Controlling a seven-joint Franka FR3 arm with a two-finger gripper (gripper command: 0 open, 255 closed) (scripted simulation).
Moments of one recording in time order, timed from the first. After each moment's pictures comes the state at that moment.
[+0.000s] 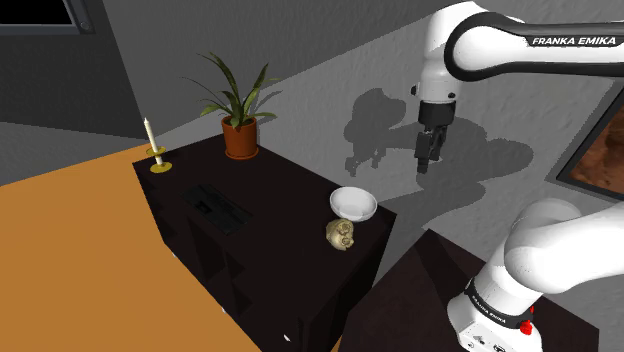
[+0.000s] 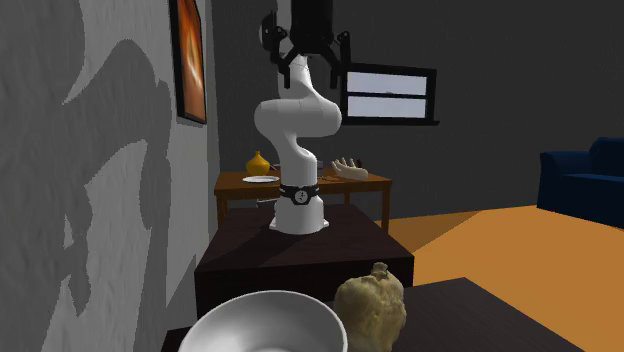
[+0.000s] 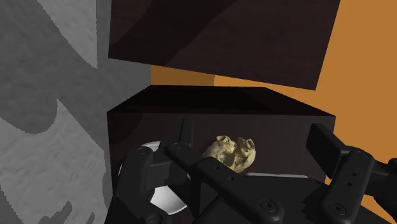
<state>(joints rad) 0.01 -0.77 -0.02 -2.46 0.00 1.50 -0.12</state>
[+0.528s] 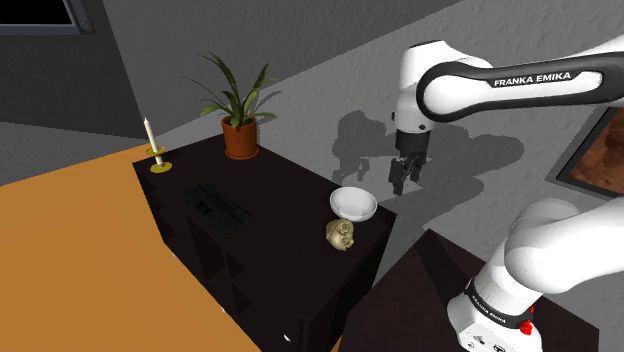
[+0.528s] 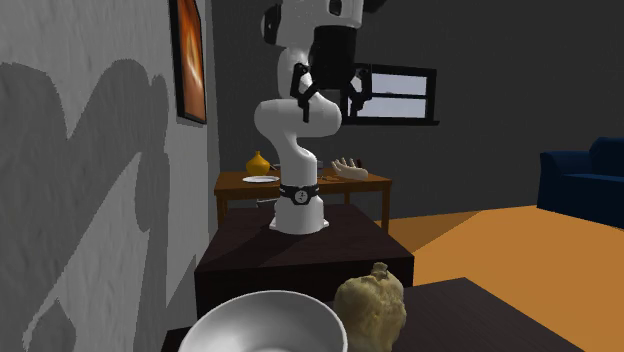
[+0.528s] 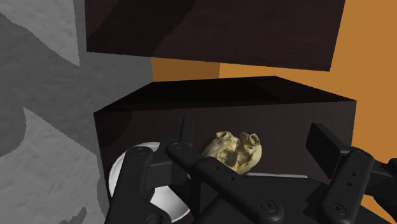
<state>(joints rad) 0.02 -0.70 0.08 -2.59 0.04 1.71 0.03</state>
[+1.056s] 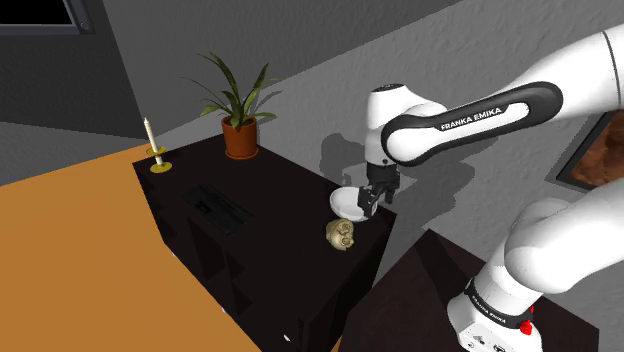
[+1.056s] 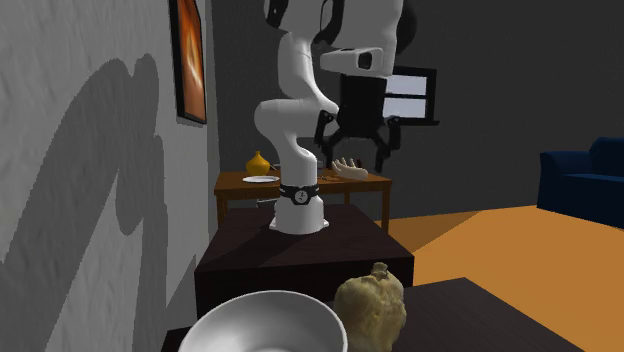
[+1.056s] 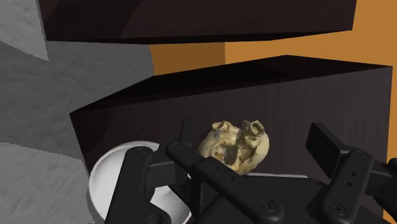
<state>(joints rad) 0.01 -0.48 0.20 -2.65 0.07 2.03 0.23</state>
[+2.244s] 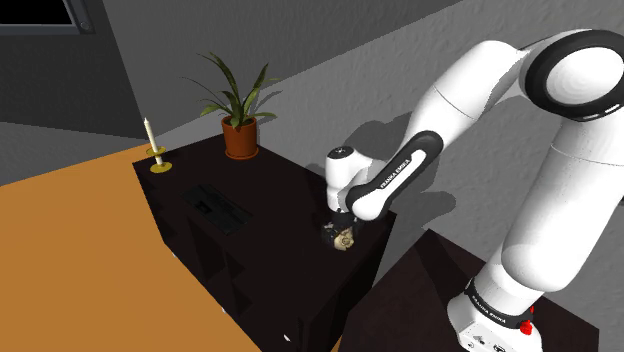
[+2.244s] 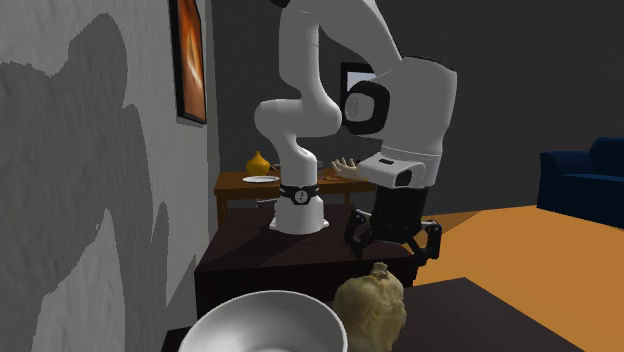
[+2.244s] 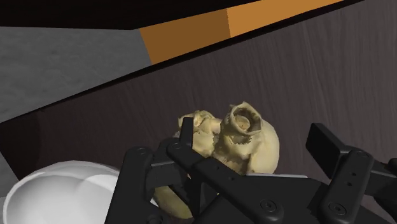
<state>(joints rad) -0.04 0.13 0.31 -2.56 -0.21 2.53 0.70</state>
